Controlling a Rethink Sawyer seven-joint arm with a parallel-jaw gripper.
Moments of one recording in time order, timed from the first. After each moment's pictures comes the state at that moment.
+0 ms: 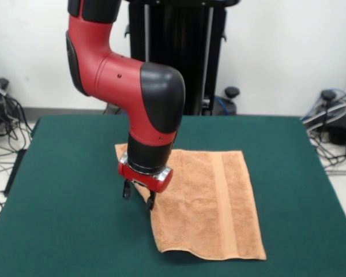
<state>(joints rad) -0.25 -0.12 -0.15 1.42 0.13 0.18 1.78</state>
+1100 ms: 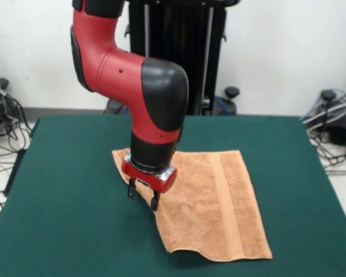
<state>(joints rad) -0.24 -0.15 -0.14 1.45 0.22 0.18 1.78</state>
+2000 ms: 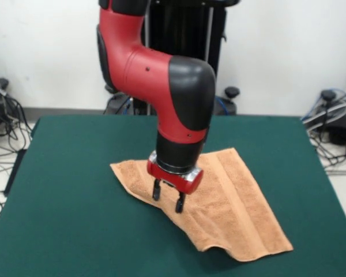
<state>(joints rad) -0.15 -0.16 -0.14 1.48 0.33 0.18 1.78</state>
